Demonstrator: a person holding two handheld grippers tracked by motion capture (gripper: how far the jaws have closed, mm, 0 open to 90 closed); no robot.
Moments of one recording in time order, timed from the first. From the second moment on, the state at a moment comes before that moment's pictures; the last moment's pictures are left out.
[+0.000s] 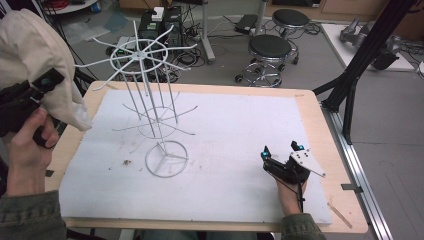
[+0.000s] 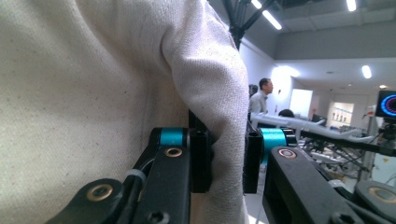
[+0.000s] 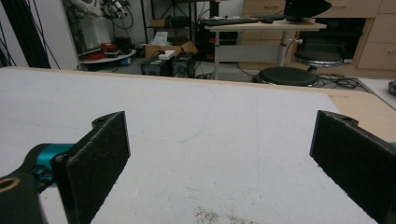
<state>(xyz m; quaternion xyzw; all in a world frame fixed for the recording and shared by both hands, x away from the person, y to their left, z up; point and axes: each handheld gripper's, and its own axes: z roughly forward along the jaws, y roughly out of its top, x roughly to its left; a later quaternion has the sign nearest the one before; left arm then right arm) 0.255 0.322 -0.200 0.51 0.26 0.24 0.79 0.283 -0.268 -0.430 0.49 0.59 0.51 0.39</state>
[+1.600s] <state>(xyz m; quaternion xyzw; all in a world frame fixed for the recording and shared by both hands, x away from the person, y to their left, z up) 0.291 0.274 -0.169 0.58 0.27 0.13 0.76 0.282 -0.269 -0.429 0.48 0.59 0.51 0.40</state>
